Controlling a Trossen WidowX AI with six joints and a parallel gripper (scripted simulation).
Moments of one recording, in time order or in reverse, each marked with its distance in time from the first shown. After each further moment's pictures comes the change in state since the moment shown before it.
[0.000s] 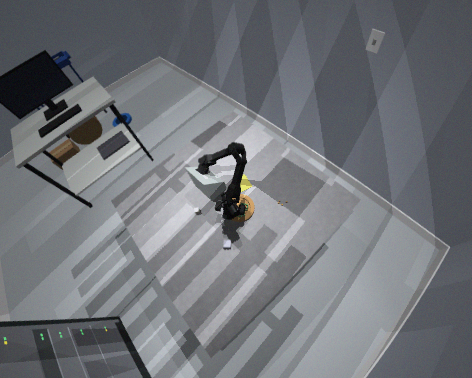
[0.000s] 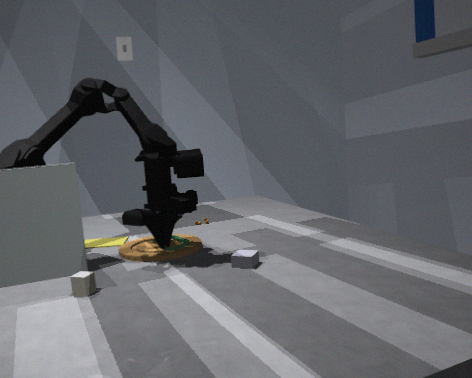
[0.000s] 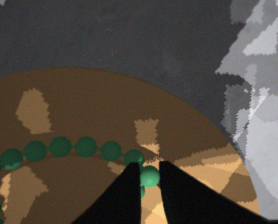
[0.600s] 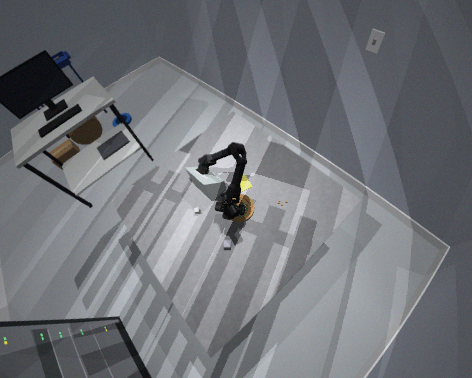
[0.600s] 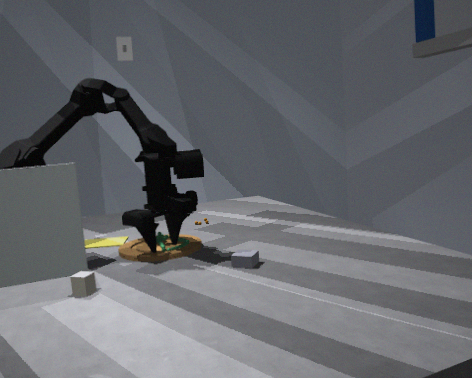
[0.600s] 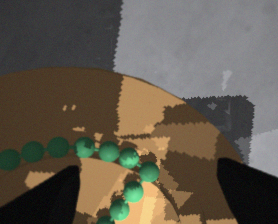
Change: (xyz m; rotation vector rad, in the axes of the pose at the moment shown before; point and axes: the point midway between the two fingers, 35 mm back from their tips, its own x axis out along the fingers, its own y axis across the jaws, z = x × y) arm 0.001 0.000 0.000 0.000 0.002 -0.002
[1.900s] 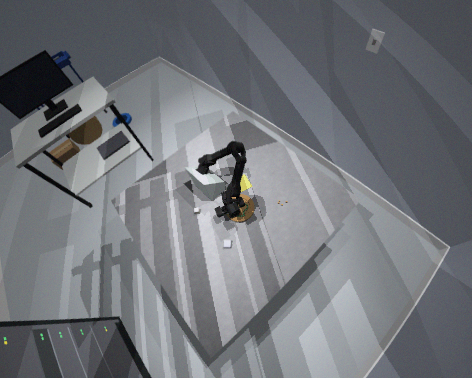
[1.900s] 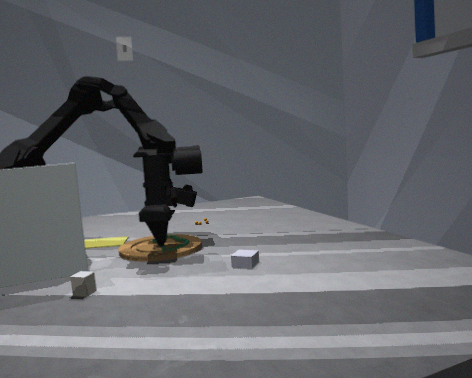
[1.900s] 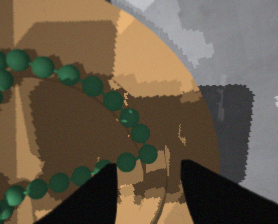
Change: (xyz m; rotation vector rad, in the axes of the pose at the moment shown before) arm -0.010 -0.001 -0.004 -0.632 0.010 0.000
